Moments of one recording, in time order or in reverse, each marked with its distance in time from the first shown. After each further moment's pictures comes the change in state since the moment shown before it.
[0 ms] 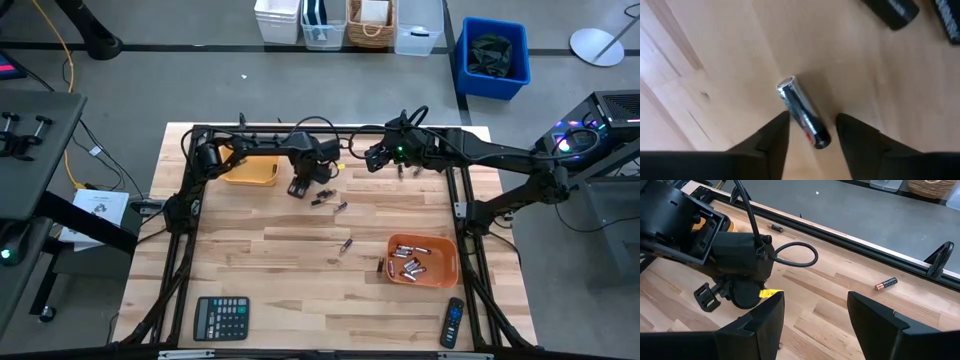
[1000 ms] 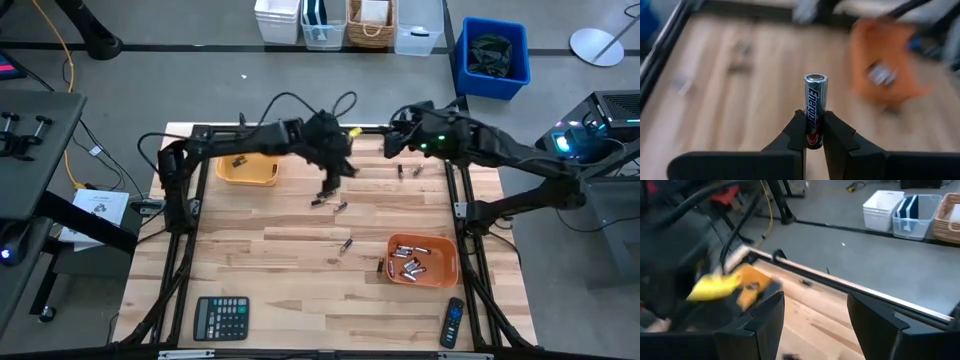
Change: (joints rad) left arm -0.090 -0.329 -0.001 0.516 0.419 -0.608; right arm 0.000 -0.173 0.000 0.191 0.034 -0.113
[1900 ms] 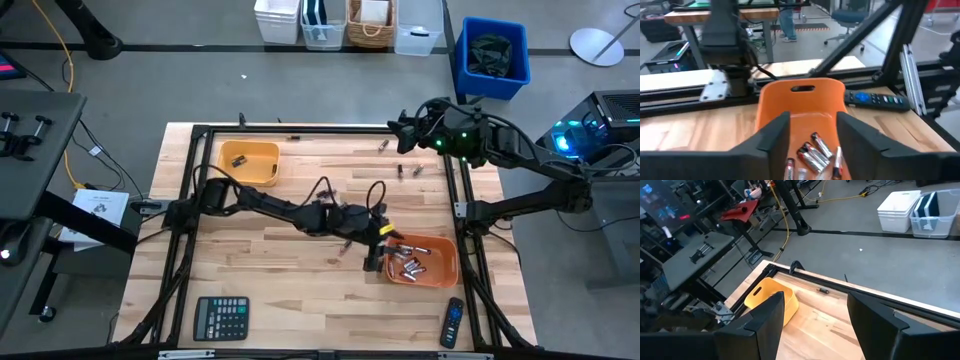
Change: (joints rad) left arm -0.397 0.371 0.021 0.805 -0.252 -0.079; right arm 0.000 -0.083 0.000 0.023 -0.041 0.055
